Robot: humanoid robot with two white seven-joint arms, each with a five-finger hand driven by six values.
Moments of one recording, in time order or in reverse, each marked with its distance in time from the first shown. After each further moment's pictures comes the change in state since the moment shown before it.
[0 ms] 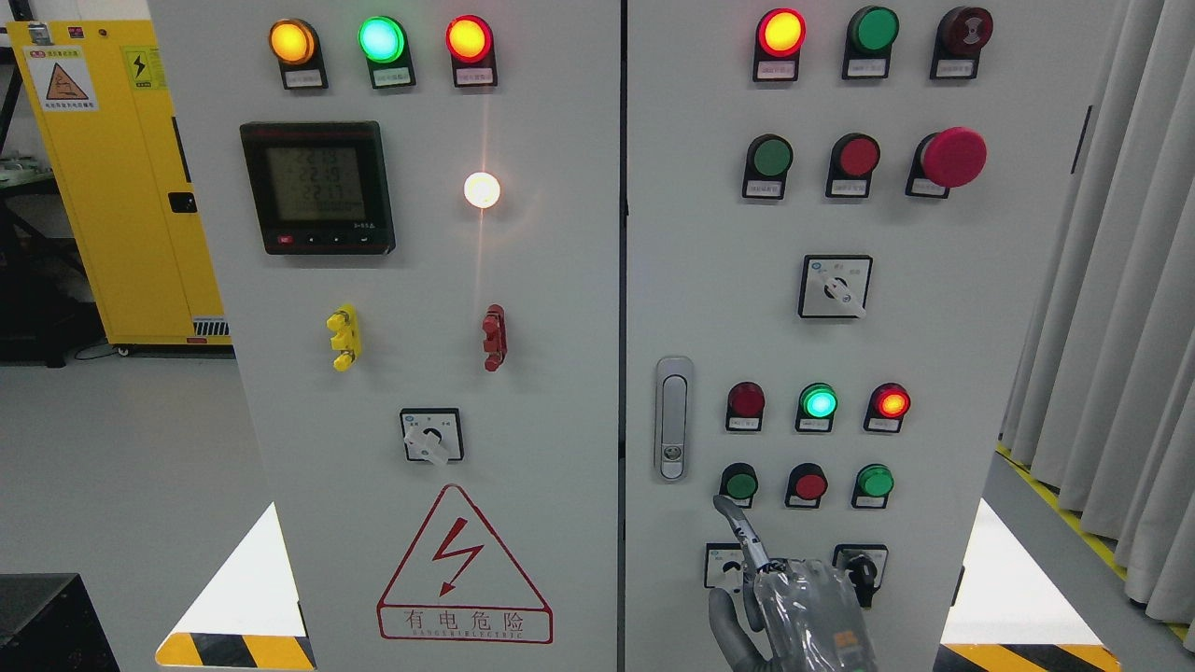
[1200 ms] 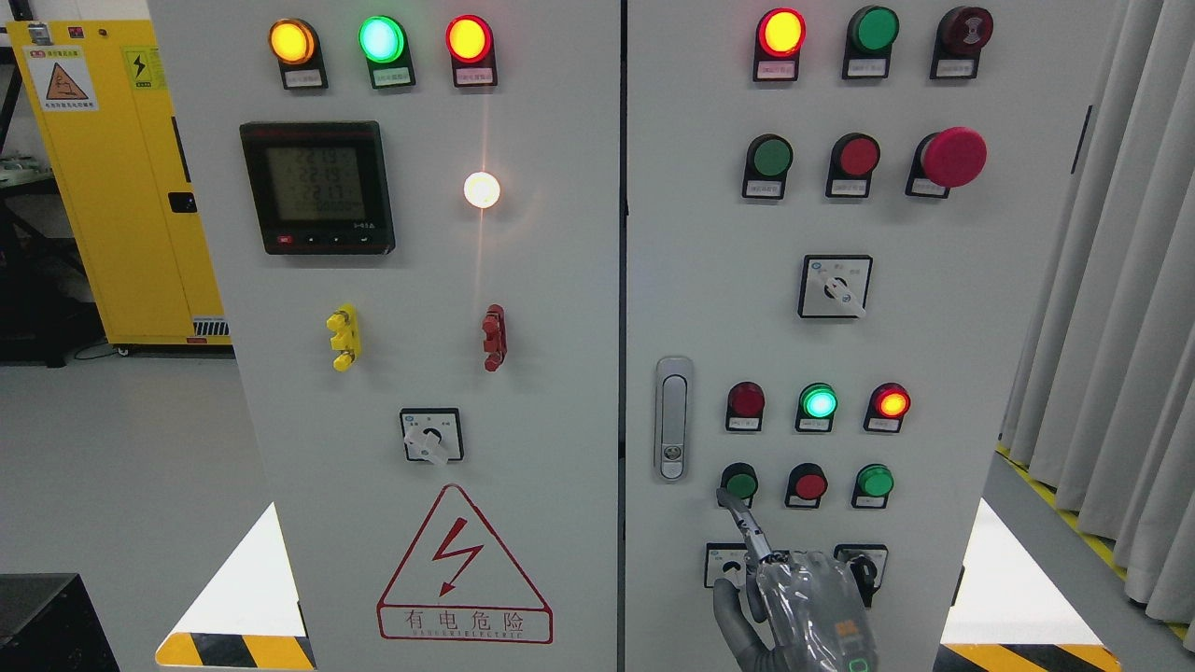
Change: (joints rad) left arm 0.000 0.000 0.000 0.000 0.000 0.000 0.000; right arm -0.021 -0.003 -0.021 0.018 -0.003 -0.002 0.000
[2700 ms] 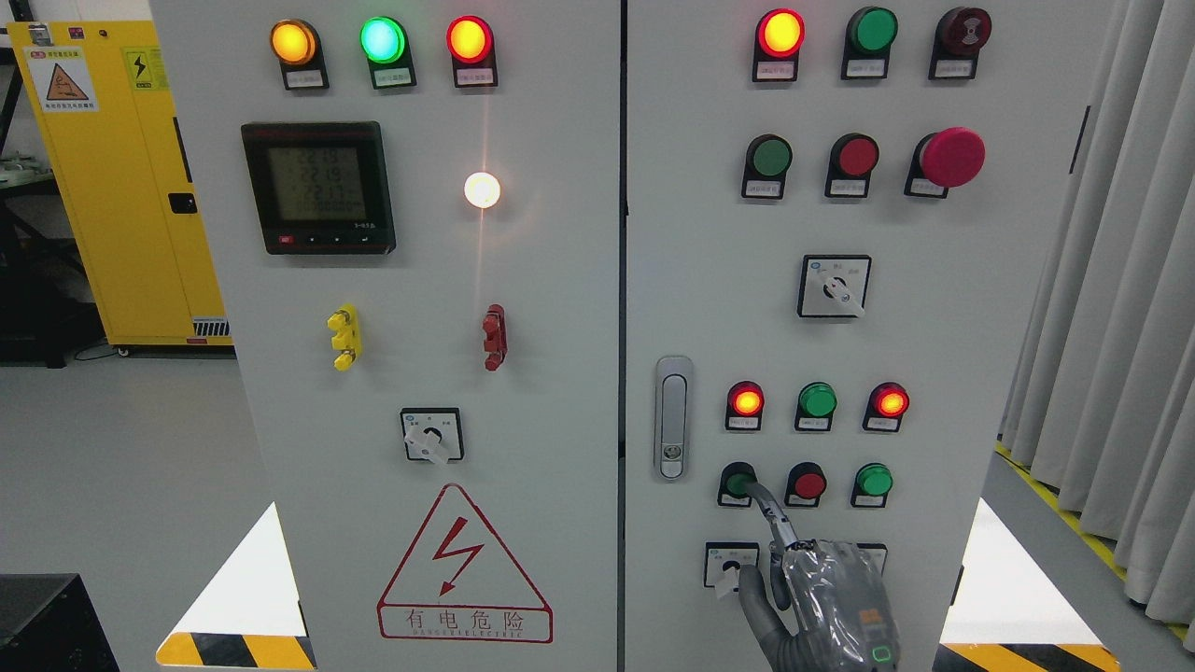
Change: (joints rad) left arm 0.000 0.000 0.000 0.000 0.000 0.000 0.000; right arm -0.024 -0.001 -0.041 0.027 -0.017 0.000 0.013
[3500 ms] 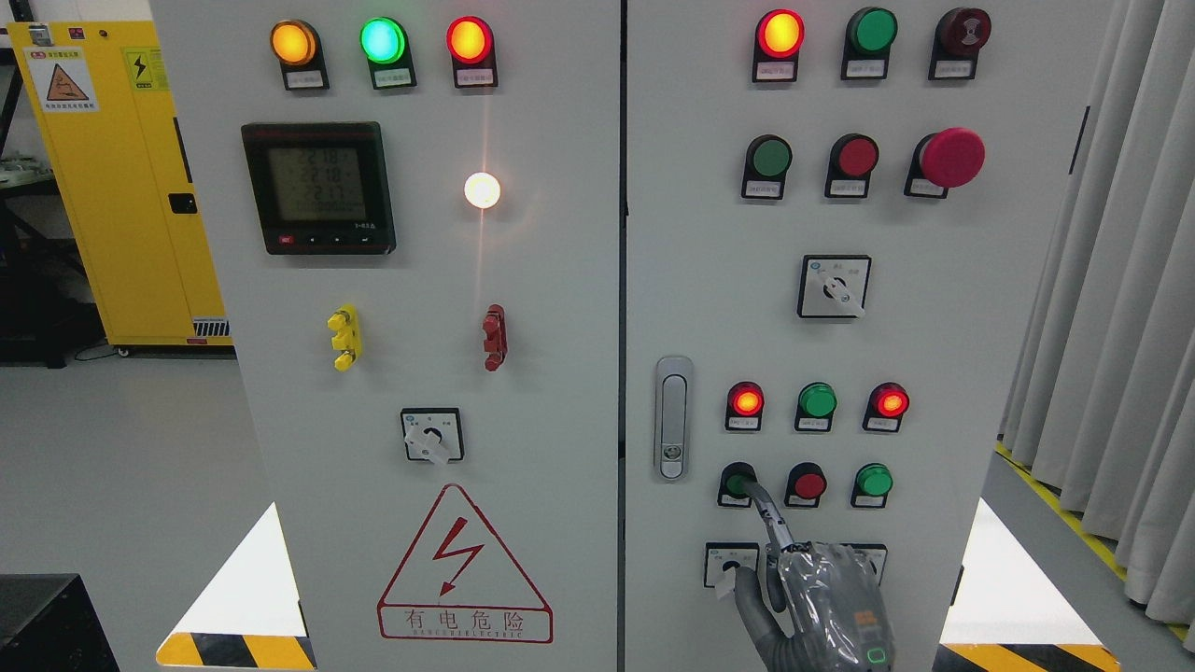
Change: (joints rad) left arm 0.000 0.000 0.000 0.000 0.000 0.000 0.000; right arm 0.004 0.001 0.007 0.009 0.000 0.000 0.000
